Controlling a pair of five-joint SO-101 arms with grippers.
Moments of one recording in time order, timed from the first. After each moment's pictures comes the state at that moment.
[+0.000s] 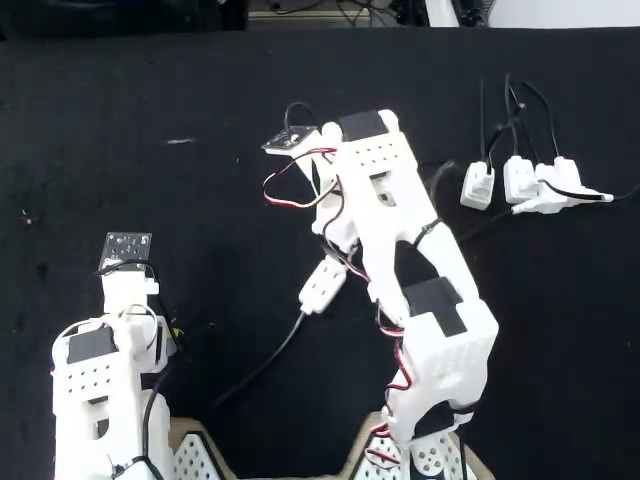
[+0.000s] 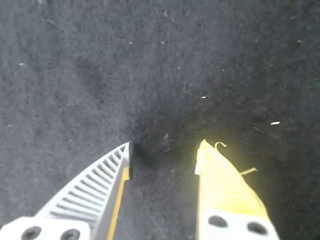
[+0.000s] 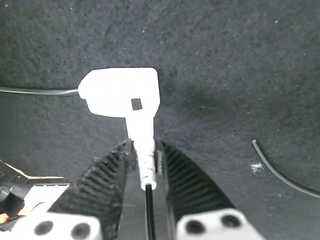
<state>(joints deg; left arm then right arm) -20.3 -63.2 83.4 57.0 -18.7 -16.5 20.2 -10.4 99.1 33.7</state>
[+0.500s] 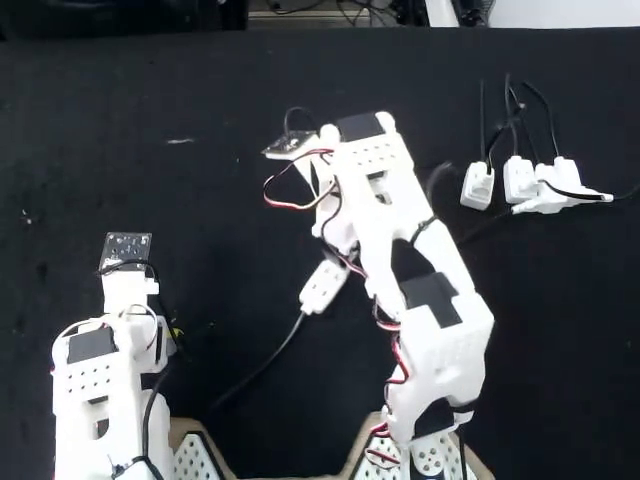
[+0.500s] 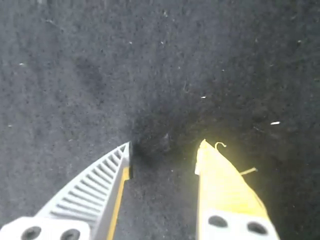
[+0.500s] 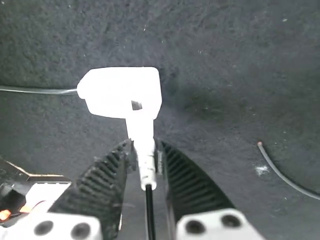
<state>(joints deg) -20.3 -63.2 83.4 57.0 -18.7 -16.5 23.4 -10.4 99.1 33.7</state>
